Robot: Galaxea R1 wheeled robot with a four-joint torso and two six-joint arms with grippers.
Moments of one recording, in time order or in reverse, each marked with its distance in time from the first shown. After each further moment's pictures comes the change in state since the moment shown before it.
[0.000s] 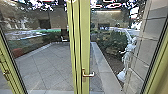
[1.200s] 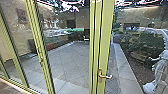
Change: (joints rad) left arm -0.001 0.010 -0.004 0.020 -0.002 0.000; right arm -0.002 0.011 0.000 -0.001 -0.001 0.000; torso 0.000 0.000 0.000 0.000
